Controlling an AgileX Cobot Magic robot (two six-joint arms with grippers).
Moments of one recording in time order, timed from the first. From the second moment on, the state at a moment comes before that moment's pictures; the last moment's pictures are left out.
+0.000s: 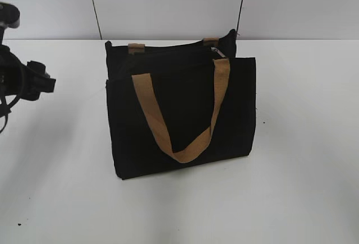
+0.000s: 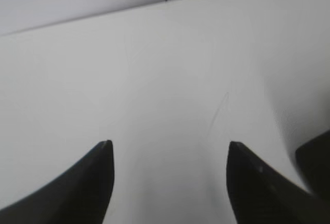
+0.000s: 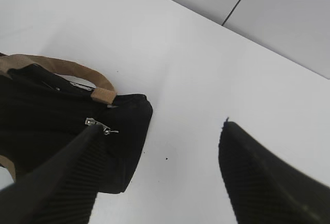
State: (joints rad) left arm -0.41 1.43 -0.70 1.45 0.29 -1.44; right arm 0.48 1.61 -1.86 -0.10 1.22 -0.06
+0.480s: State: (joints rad) left arm -0.47 1.31 -0.84 0.33 0.59 -0.31; right arm 0.48 1.42 -1.53 -0.10 1.22 -0.05
